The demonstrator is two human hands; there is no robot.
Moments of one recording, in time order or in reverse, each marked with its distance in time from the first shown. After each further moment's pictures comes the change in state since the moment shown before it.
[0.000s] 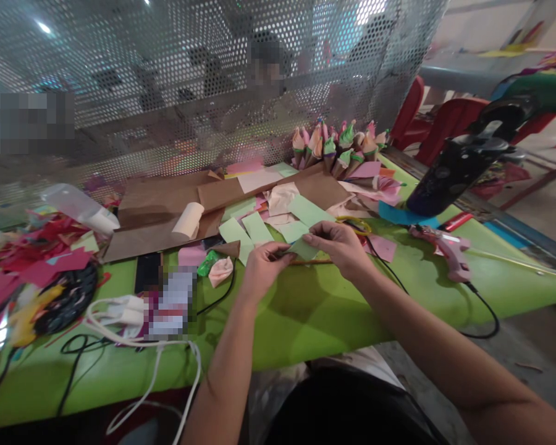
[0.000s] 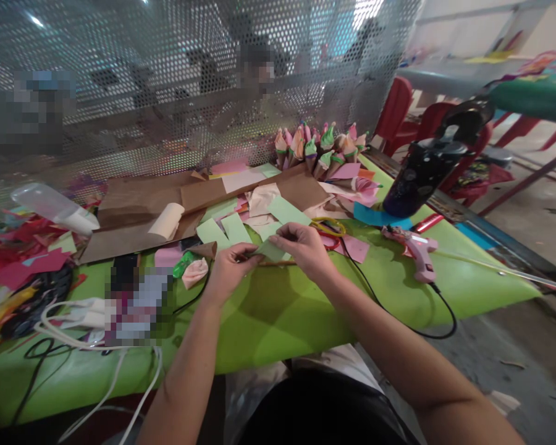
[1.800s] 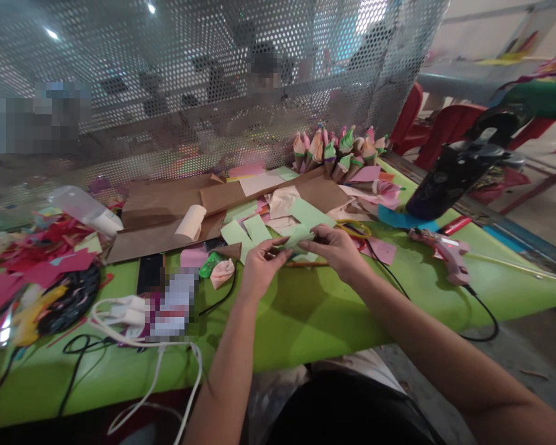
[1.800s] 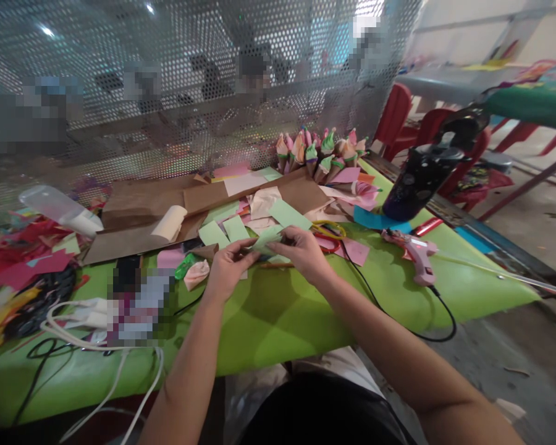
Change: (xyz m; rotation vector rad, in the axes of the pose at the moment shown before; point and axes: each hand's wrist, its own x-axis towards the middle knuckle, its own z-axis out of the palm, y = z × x) left_hand 0.004 -0.007 -0.005 -0.069 0.072 -0.009; right_hand 0.006 0.013 -0.002 -0.086 -0.049 -0.068
